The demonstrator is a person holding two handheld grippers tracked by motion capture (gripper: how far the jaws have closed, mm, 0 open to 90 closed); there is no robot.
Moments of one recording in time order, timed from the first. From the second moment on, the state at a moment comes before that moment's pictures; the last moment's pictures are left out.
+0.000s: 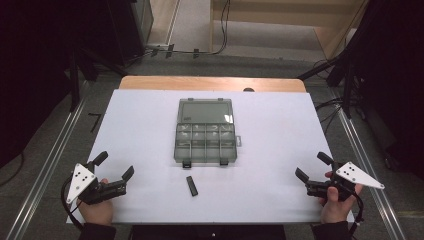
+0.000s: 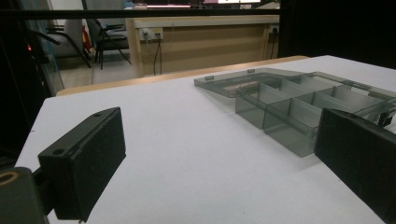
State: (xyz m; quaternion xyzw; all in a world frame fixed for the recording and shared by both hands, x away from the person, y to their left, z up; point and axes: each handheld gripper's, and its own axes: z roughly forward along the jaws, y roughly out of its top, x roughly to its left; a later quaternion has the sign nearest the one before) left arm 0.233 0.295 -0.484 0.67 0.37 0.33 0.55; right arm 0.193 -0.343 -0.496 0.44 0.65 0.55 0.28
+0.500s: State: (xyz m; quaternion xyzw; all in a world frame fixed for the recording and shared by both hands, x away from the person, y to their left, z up) left arm 0.233 0.294 -0.484 0.67 0.37 0.33 0.55; right arm 0.196 -0.324 -0.486 0.42 0.67 0.56 0.26
